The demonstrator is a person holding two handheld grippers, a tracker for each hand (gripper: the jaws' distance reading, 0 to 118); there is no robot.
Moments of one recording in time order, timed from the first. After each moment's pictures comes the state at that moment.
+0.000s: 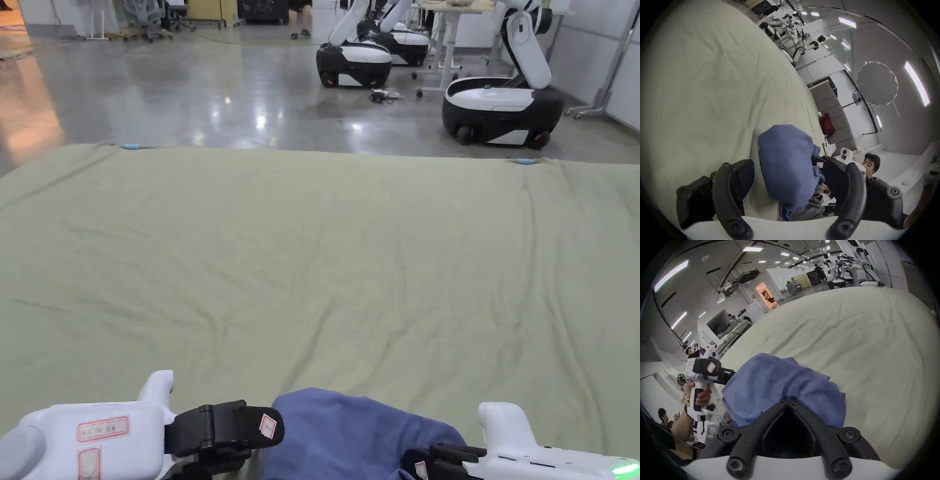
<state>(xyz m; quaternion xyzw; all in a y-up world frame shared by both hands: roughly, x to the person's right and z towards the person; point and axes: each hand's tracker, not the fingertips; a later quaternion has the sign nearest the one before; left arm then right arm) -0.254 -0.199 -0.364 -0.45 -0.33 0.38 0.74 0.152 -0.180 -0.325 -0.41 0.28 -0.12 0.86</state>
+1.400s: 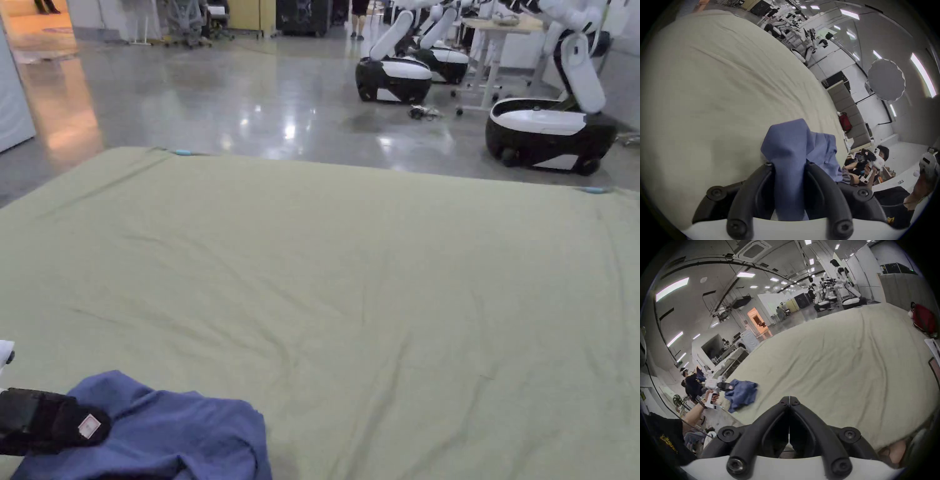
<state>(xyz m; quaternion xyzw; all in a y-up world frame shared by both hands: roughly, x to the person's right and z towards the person) -0.559 -0.171 -0.402 -0.48 -0.29 0.29 0.78 0.182 -0.084 -0.253 -0.32 0.20 -0.17 0.91</state>
